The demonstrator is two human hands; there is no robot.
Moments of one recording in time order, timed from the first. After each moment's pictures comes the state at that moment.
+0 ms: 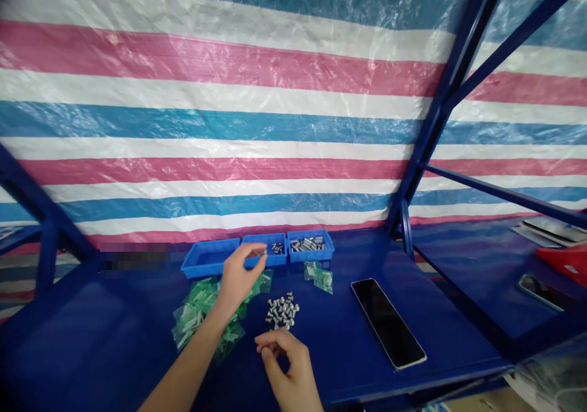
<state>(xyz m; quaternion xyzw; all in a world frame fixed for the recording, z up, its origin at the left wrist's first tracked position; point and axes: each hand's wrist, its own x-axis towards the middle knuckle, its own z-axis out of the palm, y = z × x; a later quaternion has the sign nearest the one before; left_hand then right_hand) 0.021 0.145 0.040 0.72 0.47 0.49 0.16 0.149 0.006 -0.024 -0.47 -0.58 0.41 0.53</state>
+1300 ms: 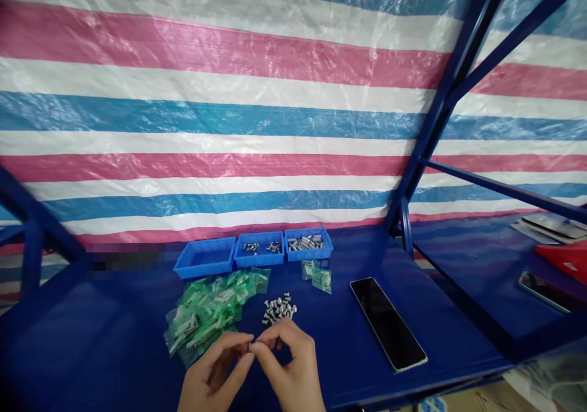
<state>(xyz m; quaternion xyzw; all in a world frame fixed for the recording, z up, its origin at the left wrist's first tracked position) 0.012 0.008 0.011 0.57 0.48 0.53 0.39 0.156 0.013 0.006 -0.47 -0.59 0.34 0.57</state>
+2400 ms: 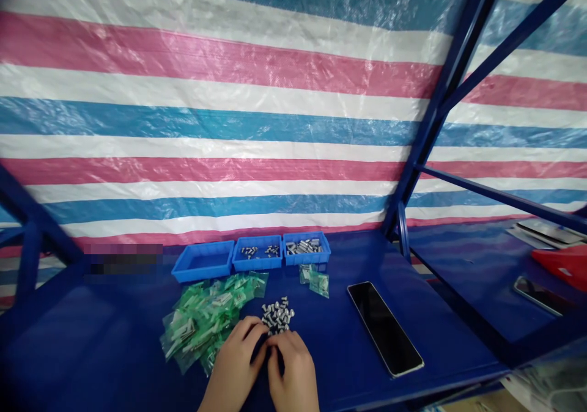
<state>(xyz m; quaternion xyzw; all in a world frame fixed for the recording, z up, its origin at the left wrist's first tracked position) 0.021 0.047 -0.037 0.81 0.51 0.27 0.10 0.156 0.016 -0.056 -0.53 -0.66 0.19 0.49</state>
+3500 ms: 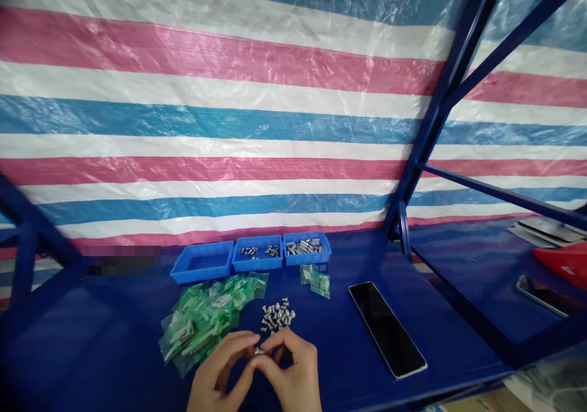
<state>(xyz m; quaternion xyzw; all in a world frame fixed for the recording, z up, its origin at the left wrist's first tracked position) 0.007 0.022 -0.009 0.70 0.40 0.52 0.27 0.157 0.019 -0.032 -0.49 -0.52 0.40 0.58</state>
